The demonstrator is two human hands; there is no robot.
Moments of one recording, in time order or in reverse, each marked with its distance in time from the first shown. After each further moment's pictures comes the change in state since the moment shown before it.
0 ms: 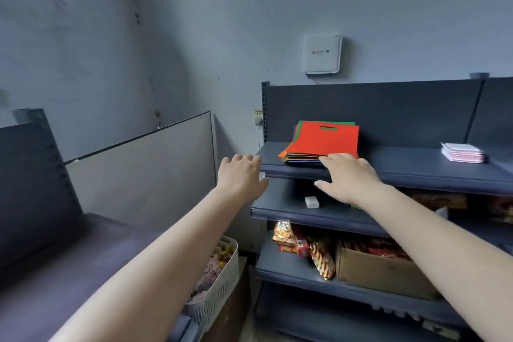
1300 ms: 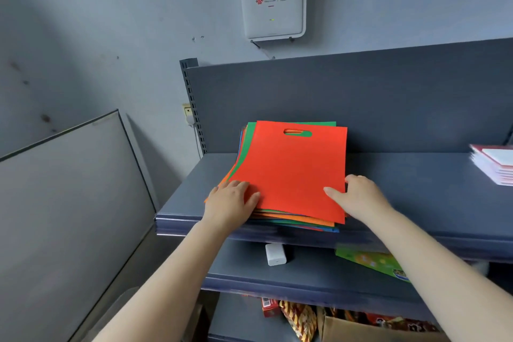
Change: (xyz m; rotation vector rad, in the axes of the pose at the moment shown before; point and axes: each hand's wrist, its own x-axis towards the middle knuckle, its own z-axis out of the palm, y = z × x) left_hand 0.353 0.092 0.235 -0.250 -0.148 0.005; right_hand 0.283 0.229 0.212 0.512 -0.128 0.497
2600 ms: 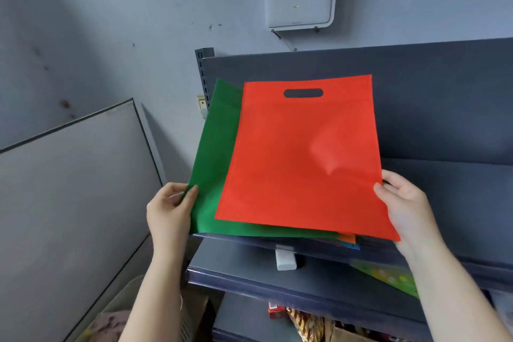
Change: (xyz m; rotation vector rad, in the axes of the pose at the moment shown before) left_hand -0.049 -0.058 -0.023 -0.981 0.705 -0.476; right_hand -0.011 0.010 -0.003 1.238 0.047 -0.078
